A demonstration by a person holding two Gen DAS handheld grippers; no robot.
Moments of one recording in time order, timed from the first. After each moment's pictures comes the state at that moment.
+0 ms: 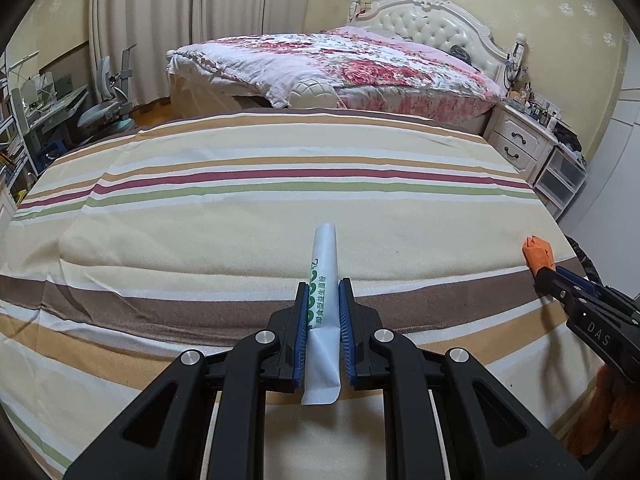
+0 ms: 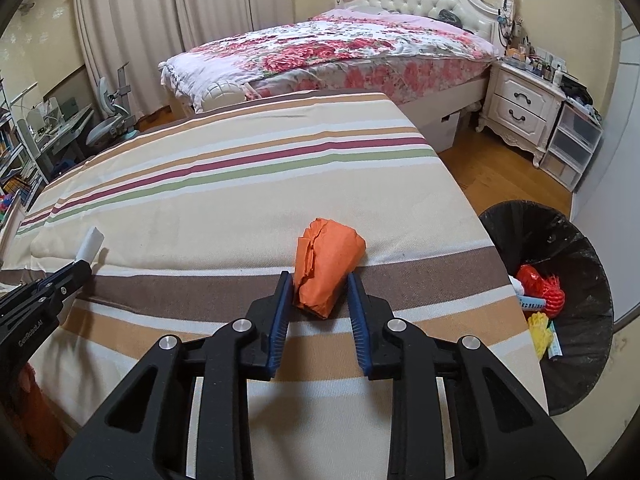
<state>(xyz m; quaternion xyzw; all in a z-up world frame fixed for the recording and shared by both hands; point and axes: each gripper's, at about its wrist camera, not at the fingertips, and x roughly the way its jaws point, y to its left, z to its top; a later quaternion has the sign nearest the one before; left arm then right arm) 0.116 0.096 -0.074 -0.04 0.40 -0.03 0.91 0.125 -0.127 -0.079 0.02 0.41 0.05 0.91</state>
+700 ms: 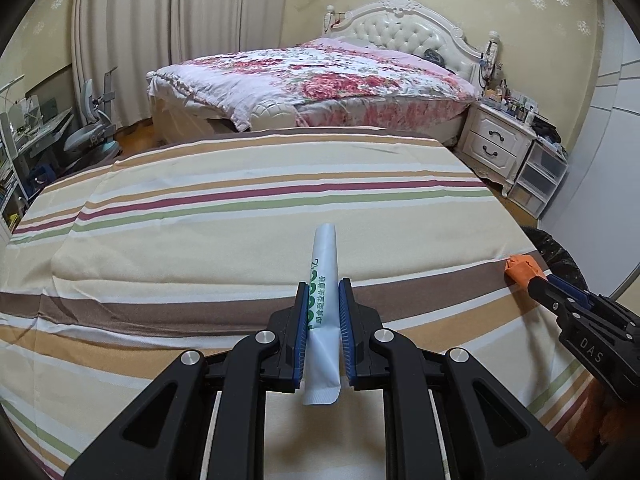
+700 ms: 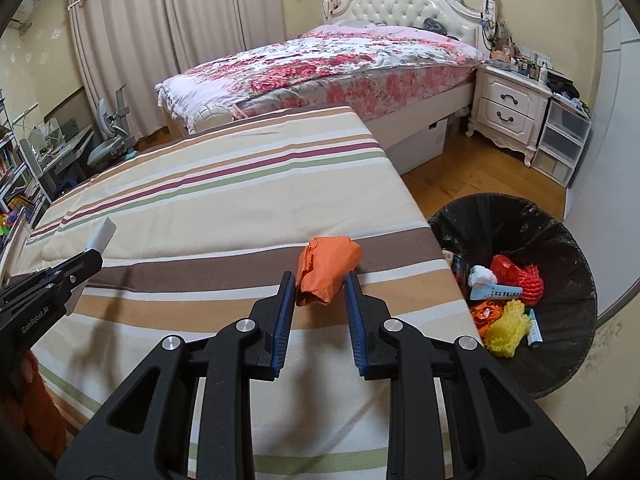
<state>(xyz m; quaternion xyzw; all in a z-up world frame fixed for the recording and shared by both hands) 0.103 0.045 -0.050 -0.02 0.38 -0.06 0.92 0.090 -0.171 -0.065 0.04 0.38 0.04 0.92</state>
